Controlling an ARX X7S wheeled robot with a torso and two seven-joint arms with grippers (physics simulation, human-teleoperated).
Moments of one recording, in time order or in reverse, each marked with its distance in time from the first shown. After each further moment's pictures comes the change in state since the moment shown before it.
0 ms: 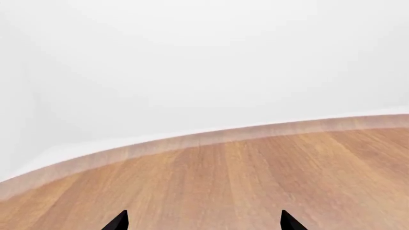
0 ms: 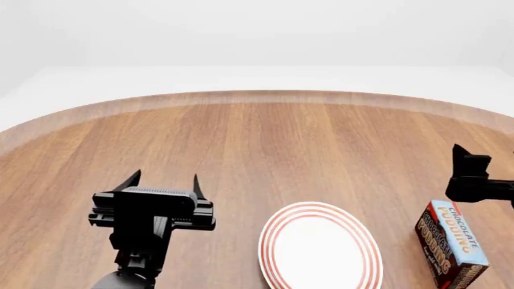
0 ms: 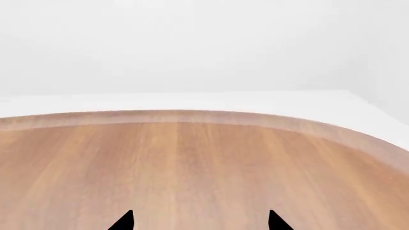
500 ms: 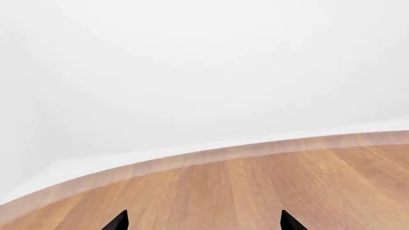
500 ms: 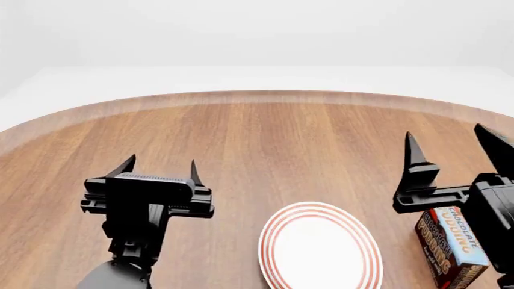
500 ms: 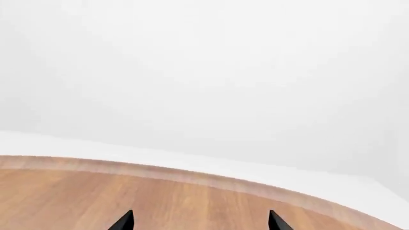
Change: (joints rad) left arm -0.066 -0.011 -0.005 0.070 -0.019 -0.080 -0.021; right arm 0.045 -0.148 -0.109 -0.368 -0.222 -0.056 0.114
